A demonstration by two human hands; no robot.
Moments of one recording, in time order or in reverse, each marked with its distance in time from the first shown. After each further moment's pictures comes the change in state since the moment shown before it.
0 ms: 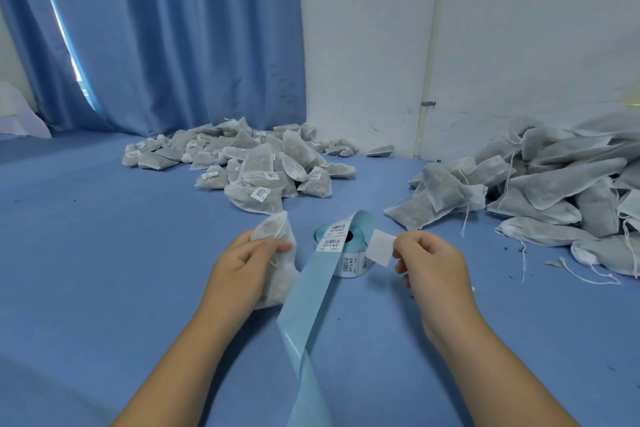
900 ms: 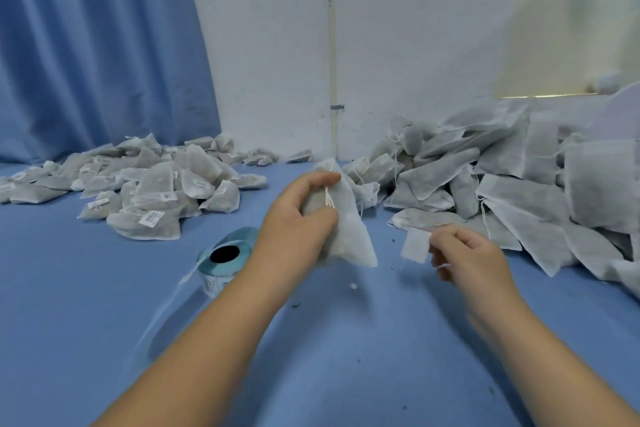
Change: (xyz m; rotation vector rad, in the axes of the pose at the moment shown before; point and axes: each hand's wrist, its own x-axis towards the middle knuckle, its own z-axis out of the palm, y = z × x) left_hand -0.036 0.114 0.183 -0.055 -0.309 0.113; right_hand 0.045 -0.003 -0.186 0.000 0.161 -0.046
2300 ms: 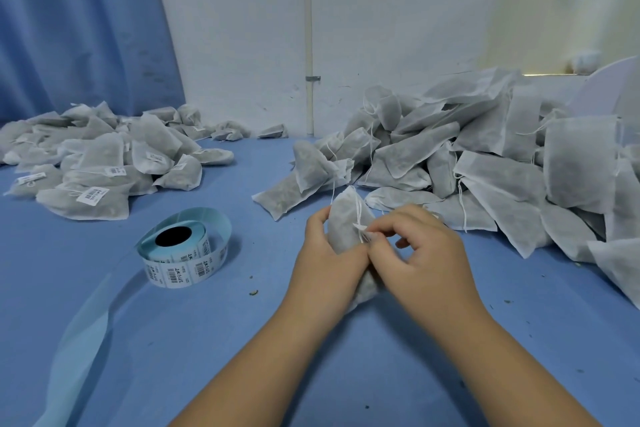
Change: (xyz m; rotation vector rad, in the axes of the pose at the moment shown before) left_hand -0.013 -0.069 0.079 -0.142 -0.168 -0.215; right_hand -0.015 0.011 0.012 -0.528 -0.037 -0.627
